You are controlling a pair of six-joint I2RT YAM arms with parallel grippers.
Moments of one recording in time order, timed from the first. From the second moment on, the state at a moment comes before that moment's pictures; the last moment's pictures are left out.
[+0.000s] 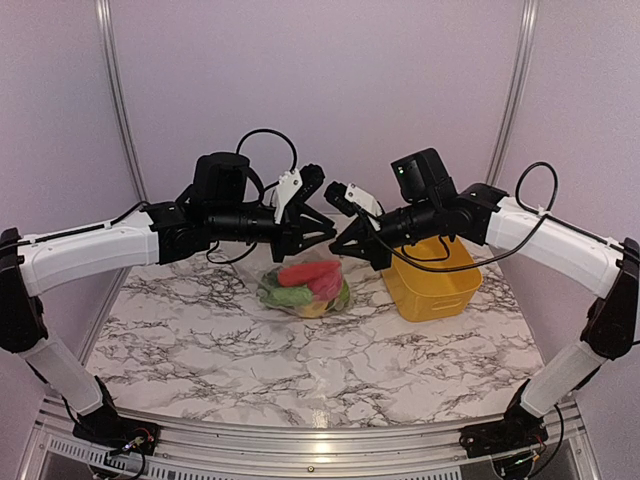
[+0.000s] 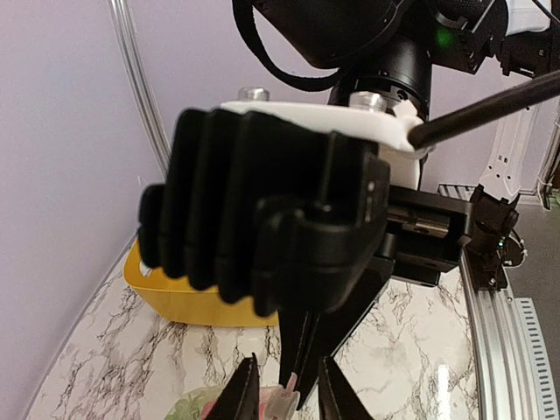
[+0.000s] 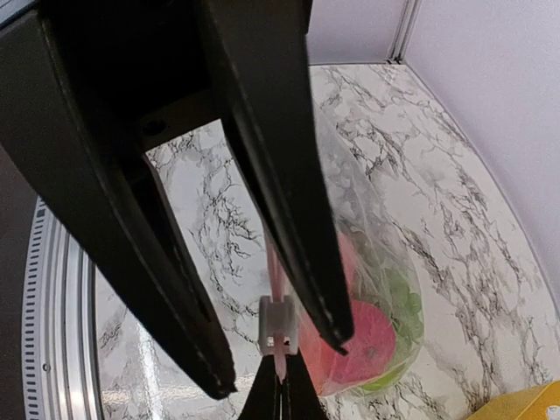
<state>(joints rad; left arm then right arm) -0.86 1.58 1.35 -0.03 0.44 0.25 0.76 1.54 1.44 -0.54 -0.49 -0.37</state>
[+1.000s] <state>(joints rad) -0.86 1.58 1.34 -0.12 0.44 0.30 0.77 1.54 1.44 -0.56 -0.47 -0.40</state>
